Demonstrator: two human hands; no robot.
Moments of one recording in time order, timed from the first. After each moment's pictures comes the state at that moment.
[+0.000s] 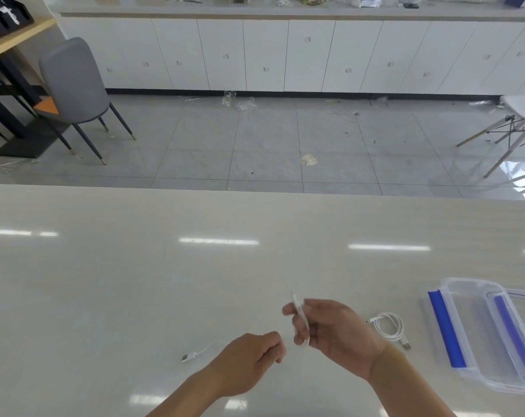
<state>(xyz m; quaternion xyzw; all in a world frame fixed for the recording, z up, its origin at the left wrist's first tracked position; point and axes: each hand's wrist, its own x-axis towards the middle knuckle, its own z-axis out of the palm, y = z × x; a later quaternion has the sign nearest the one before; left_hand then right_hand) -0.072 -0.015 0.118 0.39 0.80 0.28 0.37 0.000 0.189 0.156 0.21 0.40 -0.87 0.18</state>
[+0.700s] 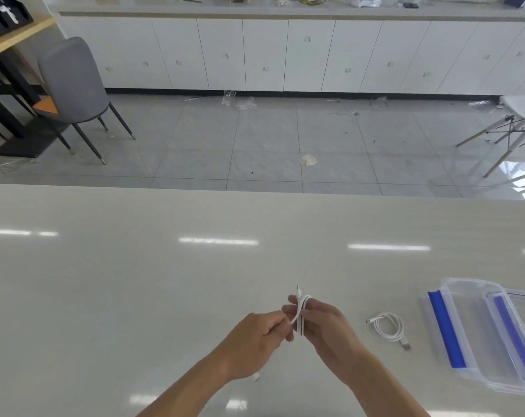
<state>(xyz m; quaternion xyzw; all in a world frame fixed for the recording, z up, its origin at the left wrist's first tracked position) -0.082 0.006 0.142 0.31 0.79 0.38 0.38 -0.003 0.171 0.129 0.35 0.44 -0.83 0.07</state>
